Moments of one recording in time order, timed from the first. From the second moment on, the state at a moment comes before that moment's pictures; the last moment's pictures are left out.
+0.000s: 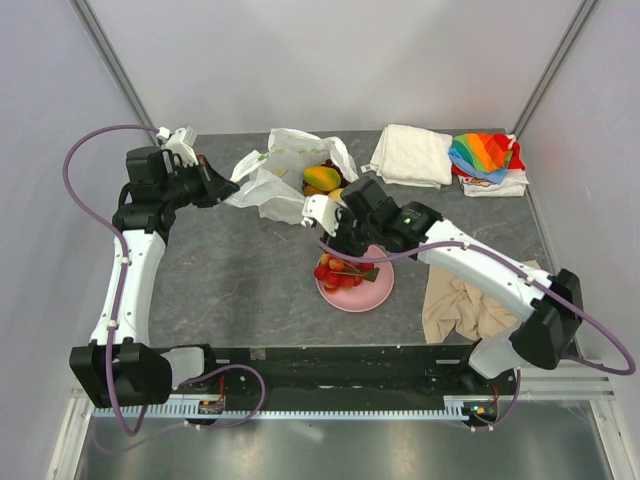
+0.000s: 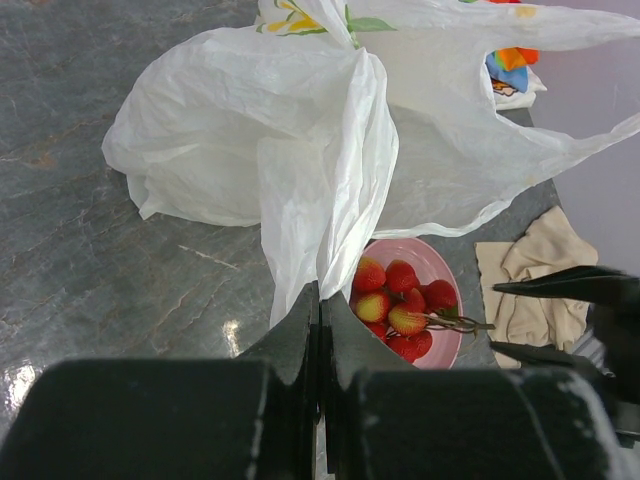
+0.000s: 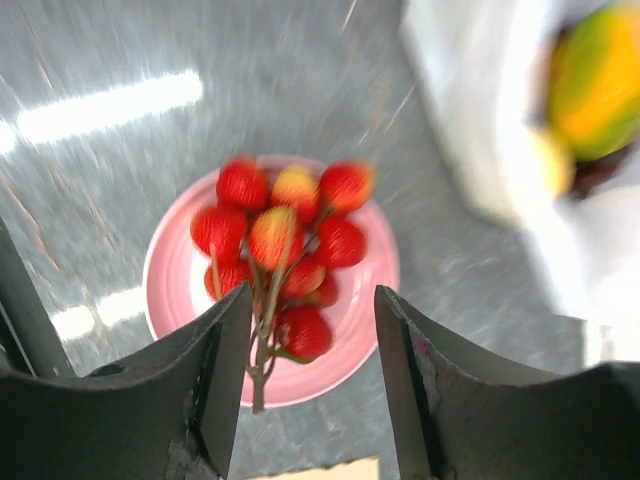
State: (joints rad) left arm 0.07 1.21 1.21 -0.48 0.63 -0.26; right arm 0.84 1.50 1.34 -0.68 -0.10 -0.48
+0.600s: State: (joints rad) left arm 0.02 1.22 1.19 -0.51 0.66 -0.24; right arm 0.67 1.94 1.73 -0.38 -0.06 -0.31
